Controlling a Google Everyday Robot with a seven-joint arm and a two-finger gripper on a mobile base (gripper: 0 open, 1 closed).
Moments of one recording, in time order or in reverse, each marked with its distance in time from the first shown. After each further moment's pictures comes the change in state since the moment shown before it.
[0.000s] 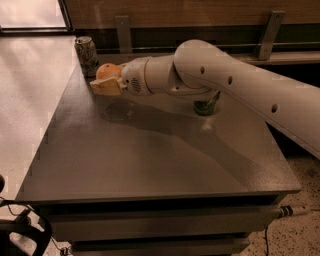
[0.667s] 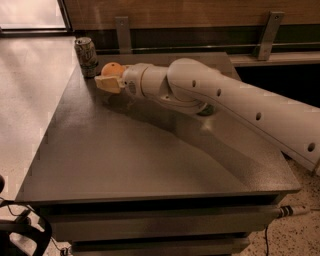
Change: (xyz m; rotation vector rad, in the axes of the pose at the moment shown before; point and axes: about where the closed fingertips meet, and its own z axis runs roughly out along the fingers) arm 0.009 -0.047 0.026 0.161 -0.110 0.069
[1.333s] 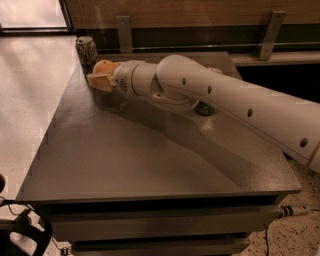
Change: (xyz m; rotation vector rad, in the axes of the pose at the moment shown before) arm -0.009 0.009 0.012 0.015 0.011 -0.031
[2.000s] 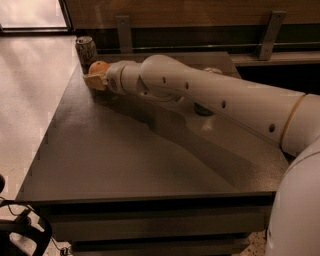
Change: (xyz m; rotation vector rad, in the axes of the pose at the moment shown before) arm 0.013 -0.011 0.045 0.048 0.049 -0.013
